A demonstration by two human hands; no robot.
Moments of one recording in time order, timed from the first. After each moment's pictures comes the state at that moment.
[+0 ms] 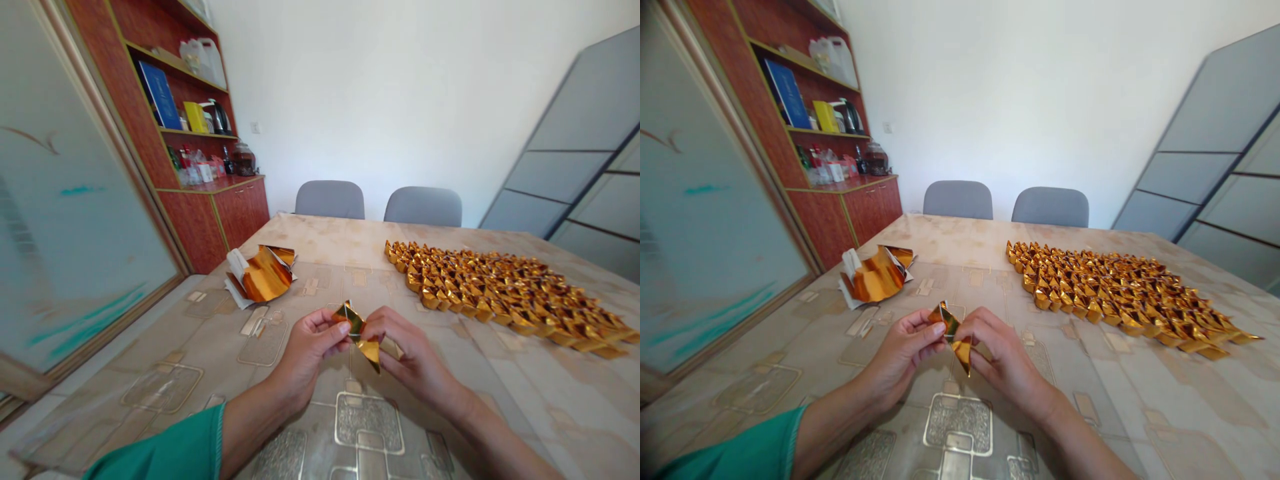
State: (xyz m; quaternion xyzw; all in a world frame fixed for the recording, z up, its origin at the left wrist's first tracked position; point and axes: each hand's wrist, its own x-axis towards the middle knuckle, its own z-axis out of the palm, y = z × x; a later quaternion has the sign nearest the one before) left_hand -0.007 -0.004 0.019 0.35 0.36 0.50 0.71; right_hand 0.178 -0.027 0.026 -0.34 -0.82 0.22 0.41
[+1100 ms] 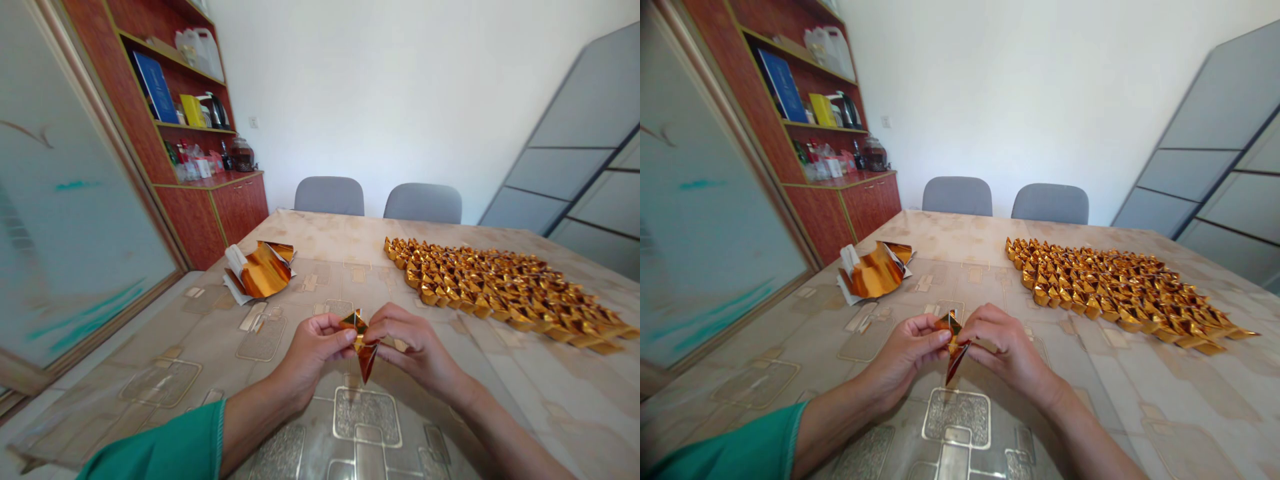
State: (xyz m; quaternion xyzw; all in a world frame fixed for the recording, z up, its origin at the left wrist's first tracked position) left_hand -0.005 -0.009 0.013 0.39 0.36 0.45 0.72; right_hand 0.189 -0.024 0.035 -0.33 -0.83 0.22 0.40
